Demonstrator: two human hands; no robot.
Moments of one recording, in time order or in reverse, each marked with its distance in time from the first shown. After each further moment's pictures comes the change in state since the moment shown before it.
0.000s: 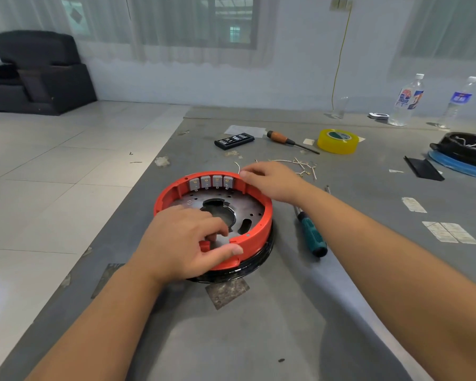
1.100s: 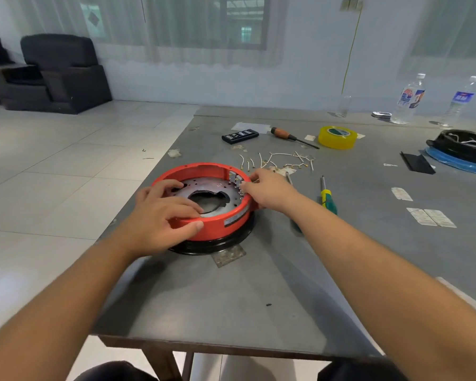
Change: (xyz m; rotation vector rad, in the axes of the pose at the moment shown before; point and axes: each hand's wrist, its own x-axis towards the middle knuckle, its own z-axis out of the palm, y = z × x) left_hand -0.045 -0.008 -0.040 -0.086 -0.173 -0.311; right_hand -0.075 -0.051 0.011 0.158 -0.044 0.299
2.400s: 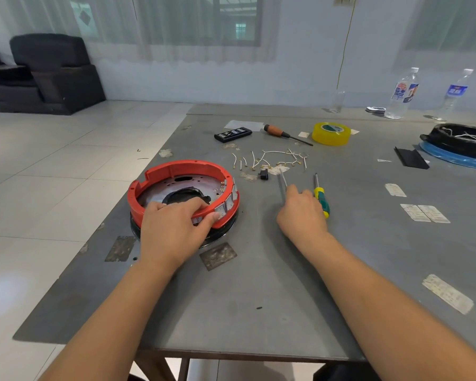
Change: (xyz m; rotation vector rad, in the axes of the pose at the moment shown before) left_hand 0.014 0.059 0.039 0.134 0.279 -0.196; right_hand -0.026 0.082 0.003 -0.478 0.389 0.040
